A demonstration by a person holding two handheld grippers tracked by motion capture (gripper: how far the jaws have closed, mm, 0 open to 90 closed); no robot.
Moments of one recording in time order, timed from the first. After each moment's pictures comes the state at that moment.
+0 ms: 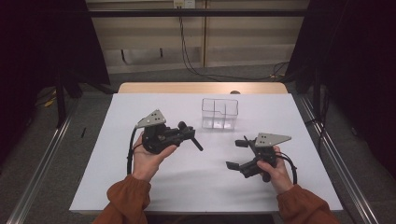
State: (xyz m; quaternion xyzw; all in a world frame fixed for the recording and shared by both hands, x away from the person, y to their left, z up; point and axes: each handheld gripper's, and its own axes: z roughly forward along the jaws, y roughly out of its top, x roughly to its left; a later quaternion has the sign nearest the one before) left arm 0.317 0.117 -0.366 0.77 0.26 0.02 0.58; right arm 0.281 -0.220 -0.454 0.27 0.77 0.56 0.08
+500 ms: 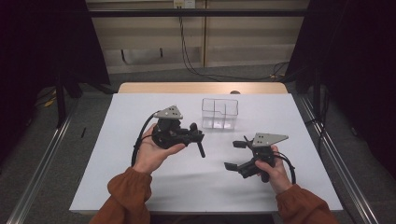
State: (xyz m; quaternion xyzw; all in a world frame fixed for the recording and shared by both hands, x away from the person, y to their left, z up) left arm 0.326 0.090 -0.355 0.84 0.23 -0.01 0.50; right arm 0.283 -0.215 -0.454 0.27 0.78 0.56 0.07
